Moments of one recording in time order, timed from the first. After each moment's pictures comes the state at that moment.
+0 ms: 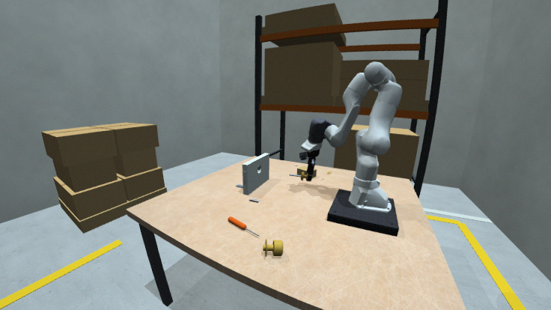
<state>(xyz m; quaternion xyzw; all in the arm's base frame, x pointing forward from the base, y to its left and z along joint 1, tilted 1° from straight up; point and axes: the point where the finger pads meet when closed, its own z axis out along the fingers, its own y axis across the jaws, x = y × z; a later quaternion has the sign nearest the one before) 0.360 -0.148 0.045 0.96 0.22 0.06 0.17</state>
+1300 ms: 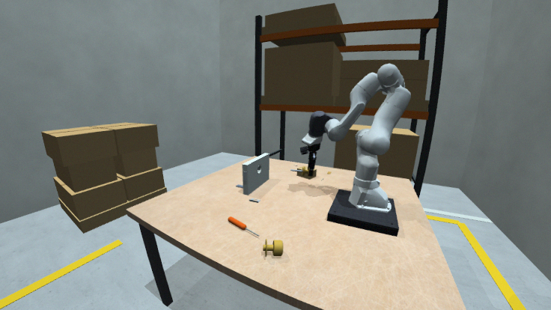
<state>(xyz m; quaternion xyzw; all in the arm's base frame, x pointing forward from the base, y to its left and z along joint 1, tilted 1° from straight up) 0.355 -0.152 0.081 0.96 0.23 0.04 0.17</state>
